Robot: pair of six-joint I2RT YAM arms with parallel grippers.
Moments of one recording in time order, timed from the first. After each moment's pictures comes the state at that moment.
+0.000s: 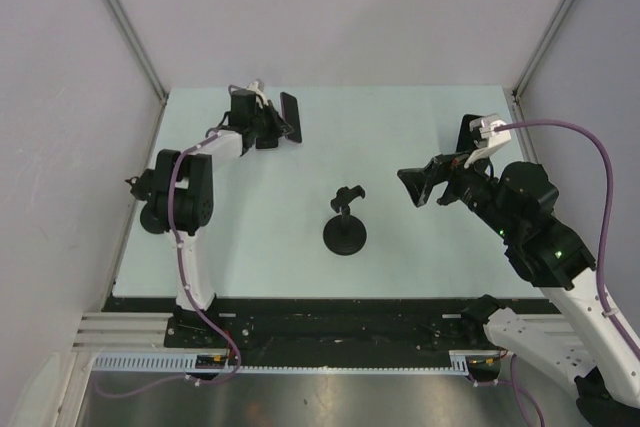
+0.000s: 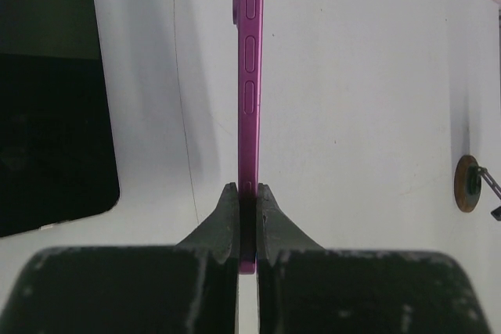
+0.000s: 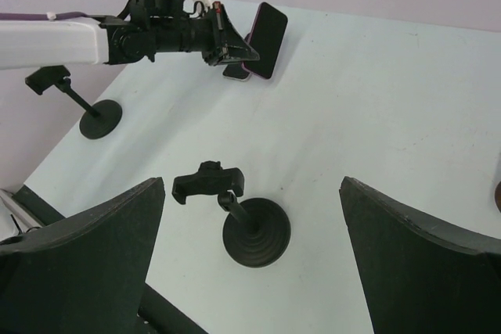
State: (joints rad) left arm -0.17 2.06 1.44 0.05 0.32 -0.56; right arm 0.59 0.74 1.12 -0.48 0.02 0.27
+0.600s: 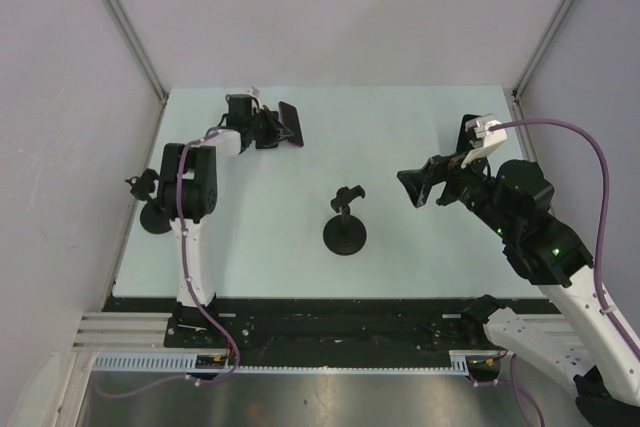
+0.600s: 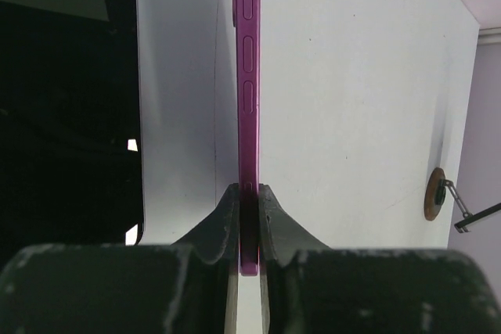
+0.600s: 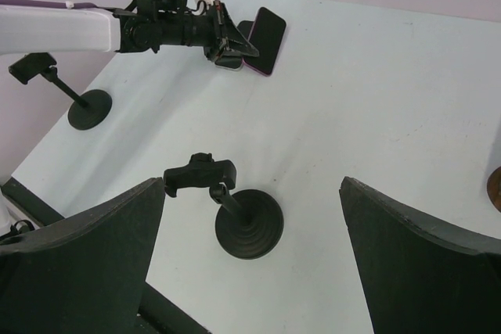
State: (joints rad) left arm -0.12 2.25 1.57 0.04 0.44 -0.70; right arm 0.59 0.75 1.12 -0.50 0.01 0.25
